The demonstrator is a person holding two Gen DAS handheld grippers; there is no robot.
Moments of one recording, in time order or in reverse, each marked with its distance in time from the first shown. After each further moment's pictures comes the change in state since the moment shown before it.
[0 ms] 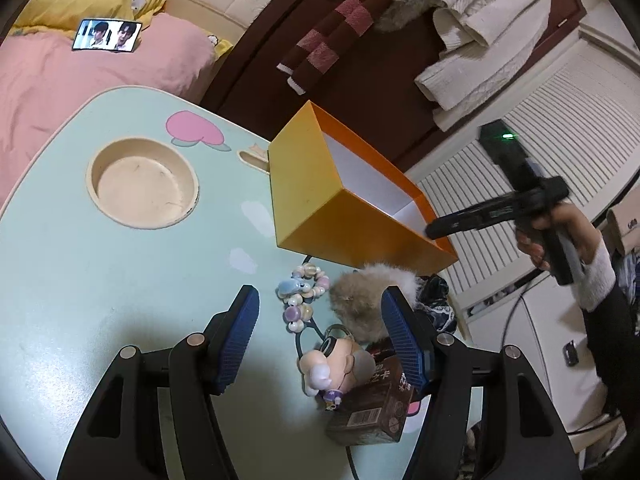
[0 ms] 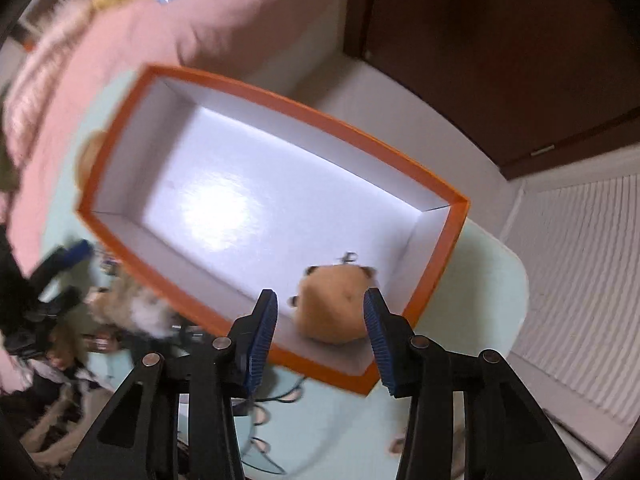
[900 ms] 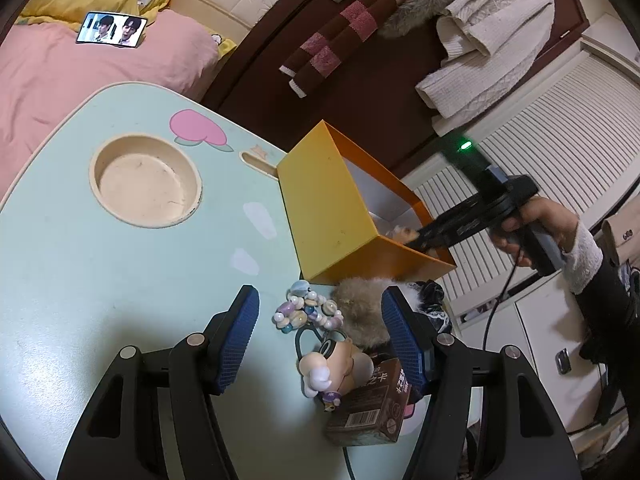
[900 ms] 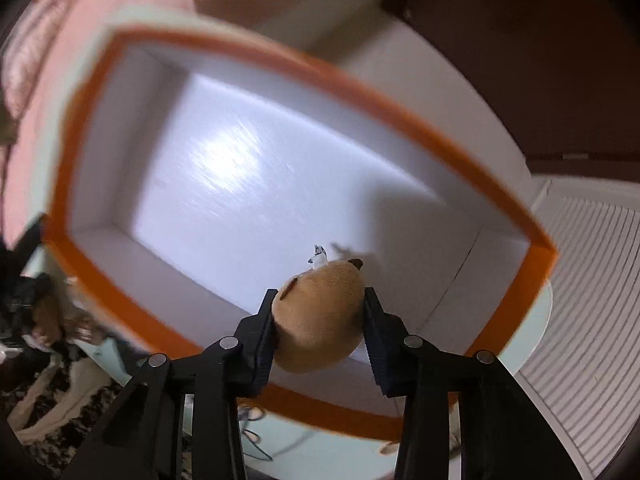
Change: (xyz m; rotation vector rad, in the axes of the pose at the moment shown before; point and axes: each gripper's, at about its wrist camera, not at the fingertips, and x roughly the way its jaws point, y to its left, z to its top) left arm -0.005 0.006 0.000 -0.025 -0.010 -0.012; right arm -0.009 0.001 0.016 -0.091 0.065 0.092
